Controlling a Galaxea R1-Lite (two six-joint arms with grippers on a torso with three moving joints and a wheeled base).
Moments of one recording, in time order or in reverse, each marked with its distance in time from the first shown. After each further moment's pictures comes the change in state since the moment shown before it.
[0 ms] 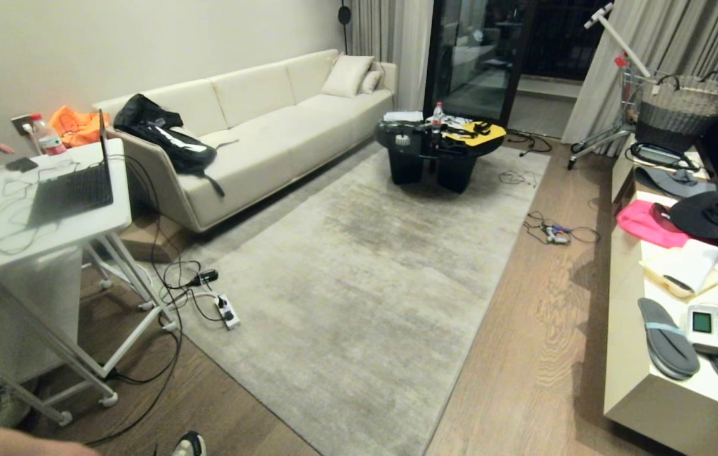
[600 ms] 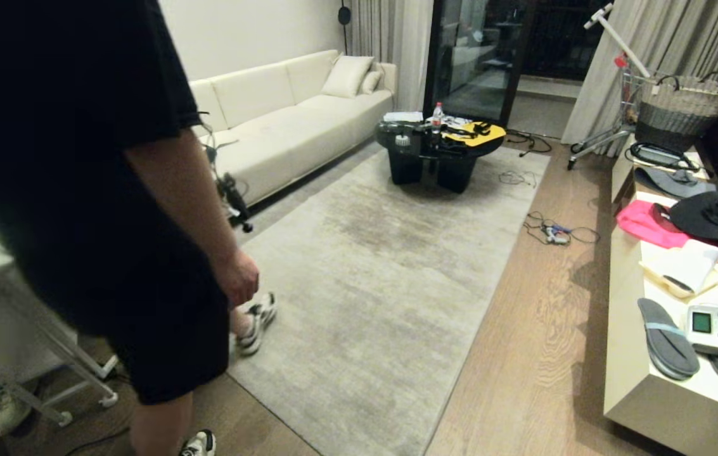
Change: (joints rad) left arm 0.000 0.000 0.000 0.000 0.000 0.000; right arm 0.000 0.000 0.000 -0.001 0.001 0.001
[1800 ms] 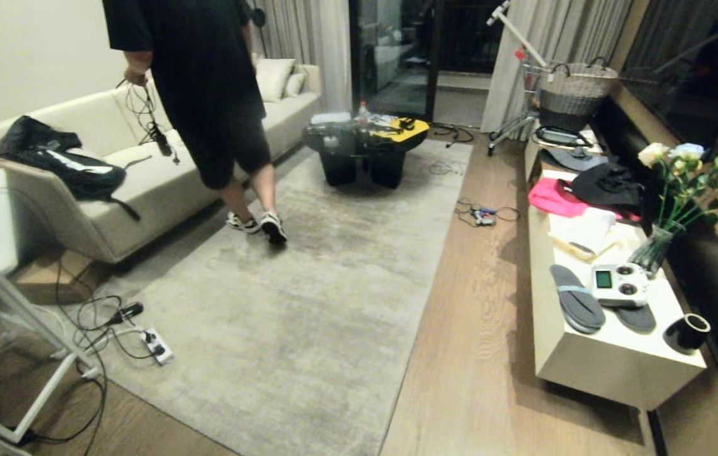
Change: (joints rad) left arm 0.000 0.000 0.000 0.000 0.000 0.000; right arm 0.000 0.000 0.000 0.000 0.000 0.011
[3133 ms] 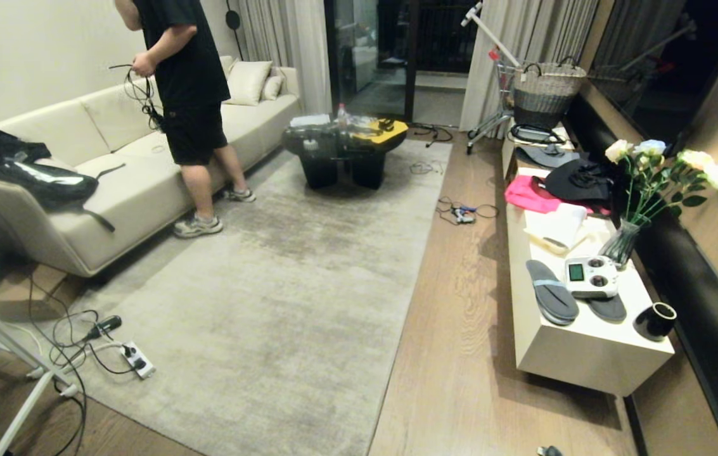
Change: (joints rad) left arm 0.000 0.000 0.000 0.000 0.000 0.000; right arm 0.000 0.000 0.000 0.000 -0.006 0.016
